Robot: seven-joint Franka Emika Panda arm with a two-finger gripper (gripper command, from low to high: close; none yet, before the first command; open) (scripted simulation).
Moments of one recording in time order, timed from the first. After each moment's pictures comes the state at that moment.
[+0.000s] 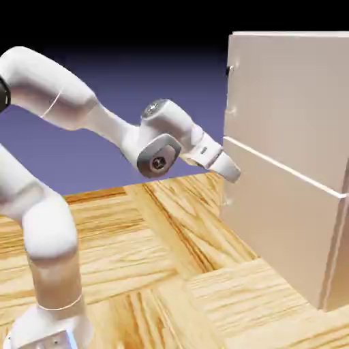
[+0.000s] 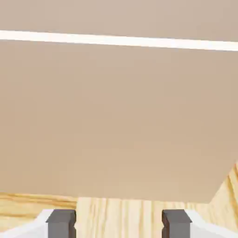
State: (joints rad) arm -0.04 -0.59 0.06 -2.76 0.12 3.05 0.67
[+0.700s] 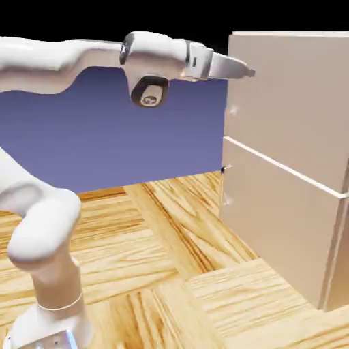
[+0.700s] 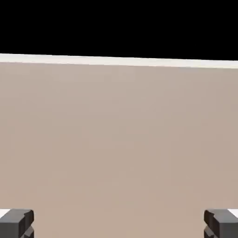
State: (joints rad) arm -0.48 -0.72 0.53 -2.36 1.03 3.16 0.08
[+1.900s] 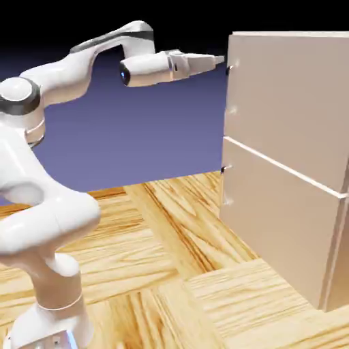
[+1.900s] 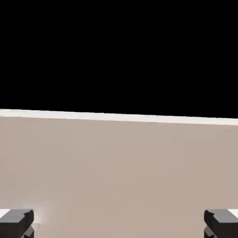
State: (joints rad) arm -1.23 -0.95 1.34 -1.68 2.60 3.34 -0.93
